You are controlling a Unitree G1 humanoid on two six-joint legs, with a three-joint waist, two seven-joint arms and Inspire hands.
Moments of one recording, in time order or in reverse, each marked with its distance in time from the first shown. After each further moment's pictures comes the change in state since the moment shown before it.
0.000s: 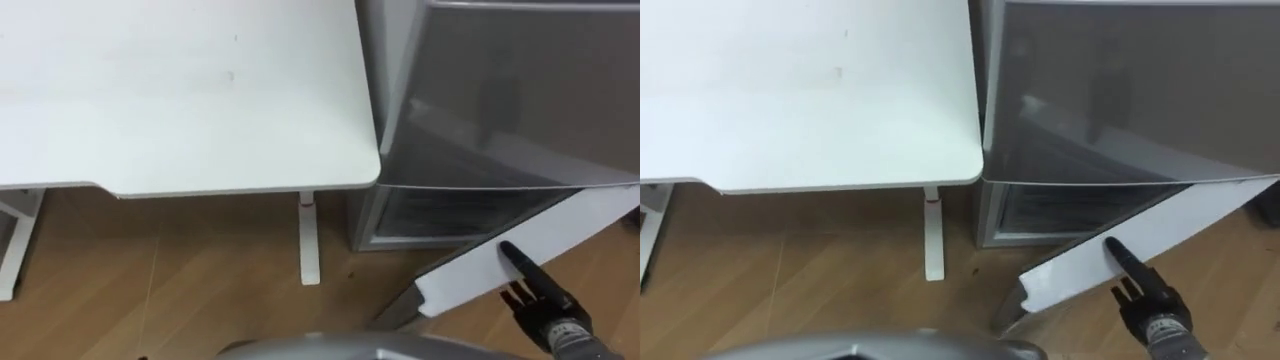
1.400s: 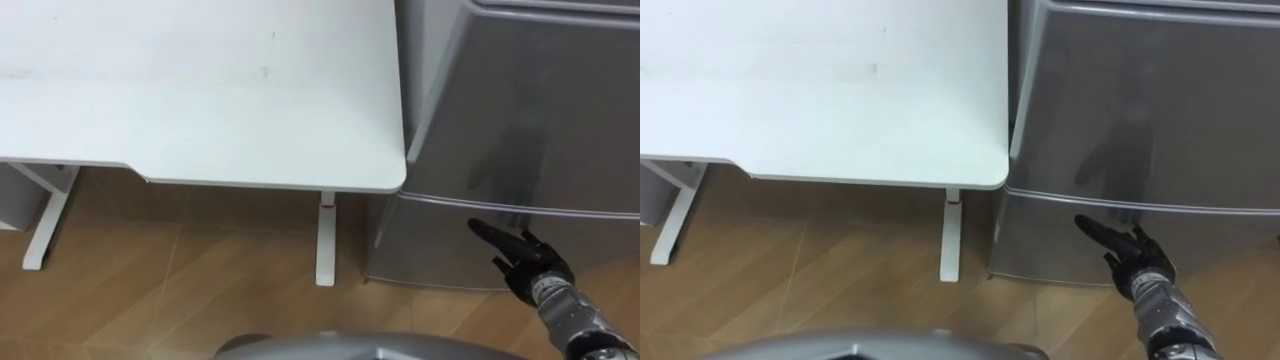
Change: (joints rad) left arm 0.001 -0.020 -0.011 0.065 -0.001 -0.014 -0.005; right arm -0.051 0.015 0.111 -0.137 -0.174 -0.017 -0.112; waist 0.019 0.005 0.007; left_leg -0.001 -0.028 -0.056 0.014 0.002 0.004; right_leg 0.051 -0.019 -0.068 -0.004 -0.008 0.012
